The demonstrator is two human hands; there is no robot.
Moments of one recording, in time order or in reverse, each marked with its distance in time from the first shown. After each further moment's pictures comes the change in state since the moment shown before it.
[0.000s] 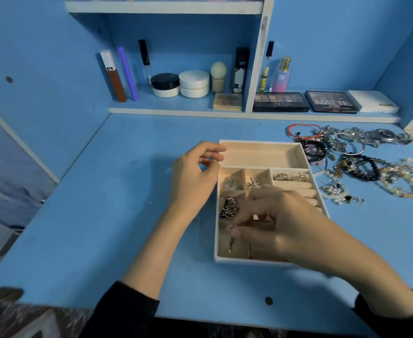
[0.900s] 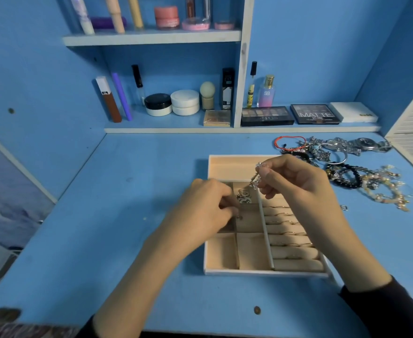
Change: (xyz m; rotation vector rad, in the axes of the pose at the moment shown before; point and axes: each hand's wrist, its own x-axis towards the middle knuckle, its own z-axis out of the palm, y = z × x) left_hand -0.020 0.053 -0.009 0.532 -0.520 0.020; right_hand 0.010 0.020 -0.021 0.652 0.566 0.207
